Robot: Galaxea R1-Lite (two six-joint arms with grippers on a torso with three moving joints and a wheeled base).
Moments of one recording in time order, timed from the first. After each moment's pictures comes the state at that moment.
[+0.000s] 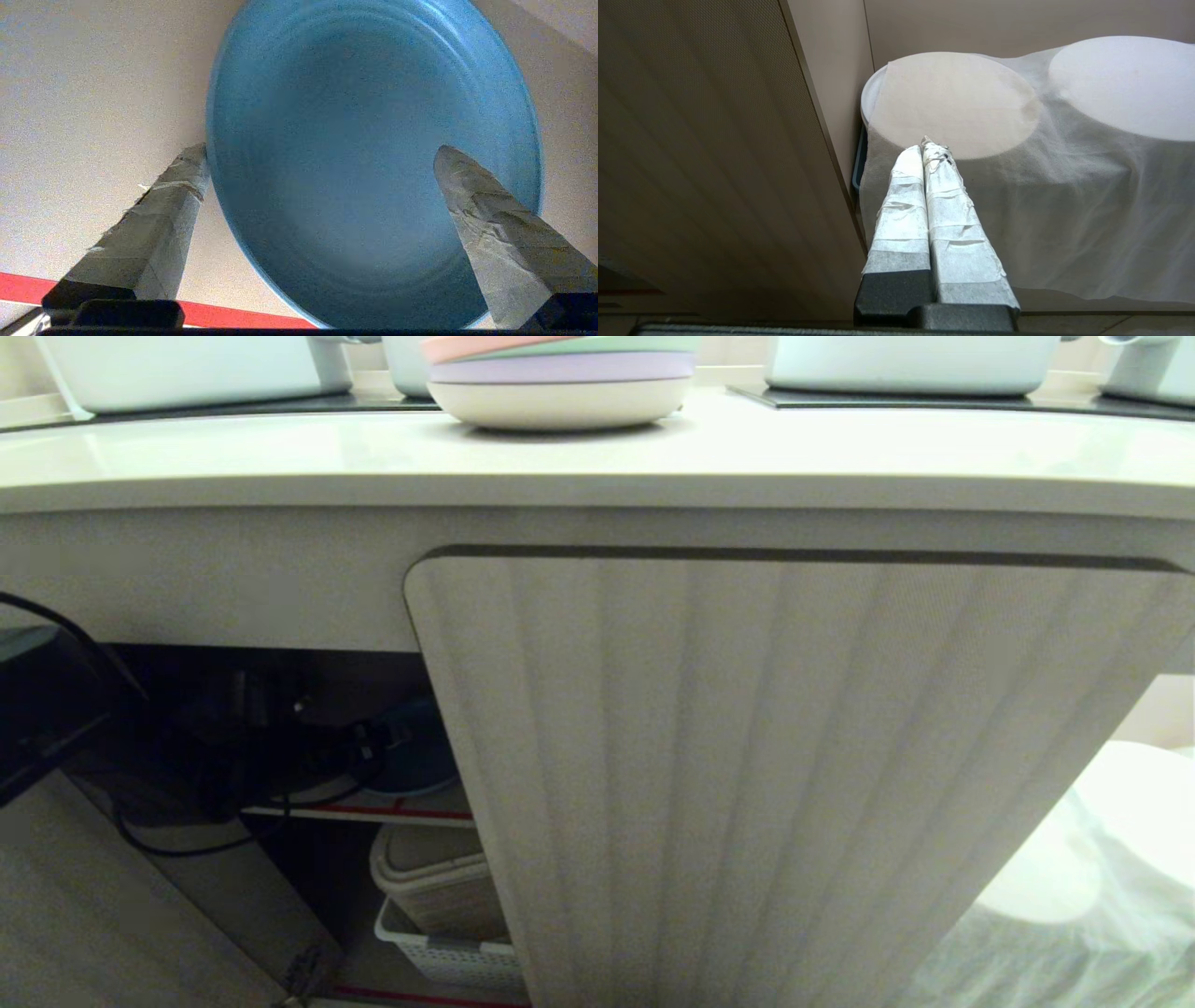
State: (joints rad) left arm 0.09 2.16 -0.96 -0.61 -0.20 -0.36; right arm 0.00 0.00 0.00 0.00 -0.06 0.08
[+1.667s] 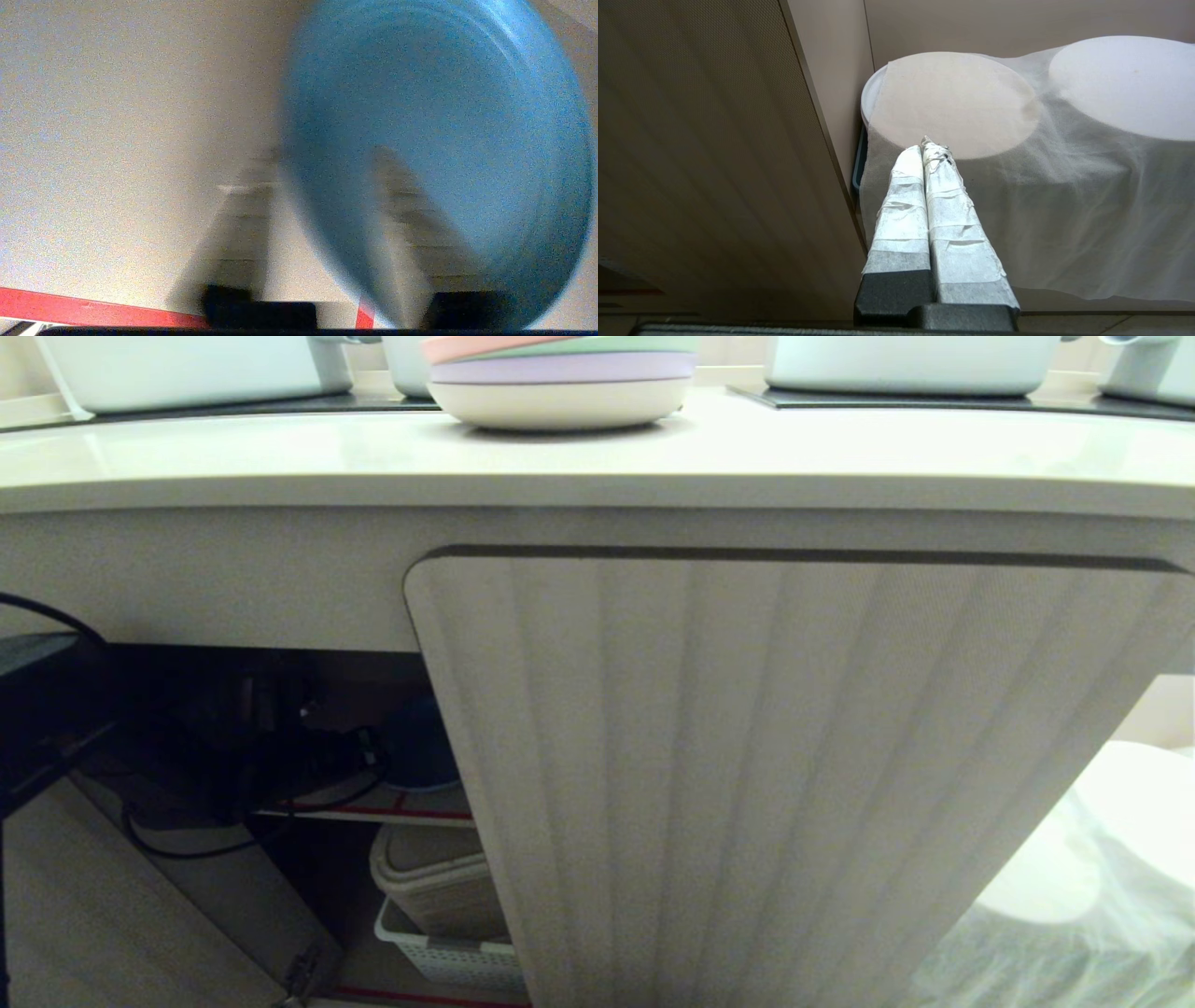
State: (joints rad) left arm 0.09 2.19 -0.97 -0.62 -0.20 -0.35; right arm 0.00 0.00 0.00 0.00 -0.06 0.08
